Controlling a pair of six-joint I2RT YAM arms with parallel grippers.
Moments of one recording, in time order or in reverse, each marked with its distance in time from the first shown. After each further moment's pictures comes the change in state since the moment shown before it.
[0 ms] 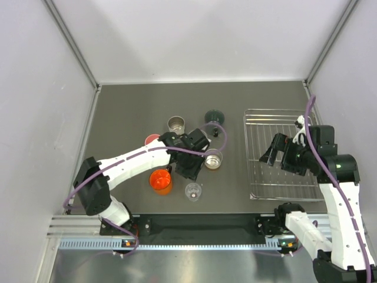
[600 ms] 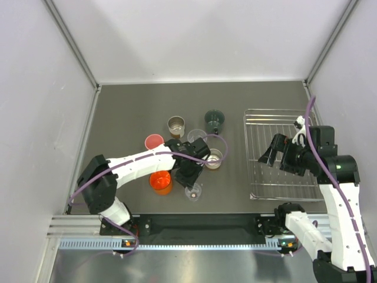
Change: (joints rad) left arm -0.037 0.034 -0.120 0.033 0.036 0.002; right arm 0.000 -0.001 -0.002 0.000 -0.031 0.000
